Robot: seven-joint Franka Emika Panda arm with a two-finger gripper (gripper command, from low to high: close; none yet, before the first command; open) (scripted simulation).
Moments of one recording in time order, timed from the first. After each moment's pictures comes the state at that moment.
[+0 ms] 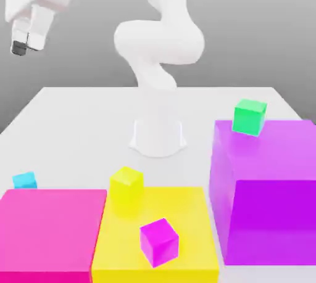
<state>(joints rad) -0.45 -0.39 0.03 -2.47 -0.02 2.52 1.57</state>
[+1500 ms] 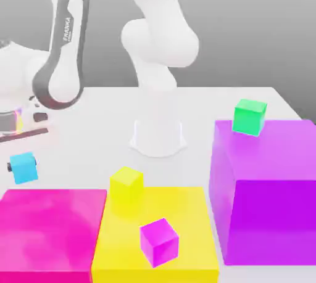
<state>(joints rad) -0.74 -0.01 -0.04 -2.72 0.03 2.72 2.59</state>
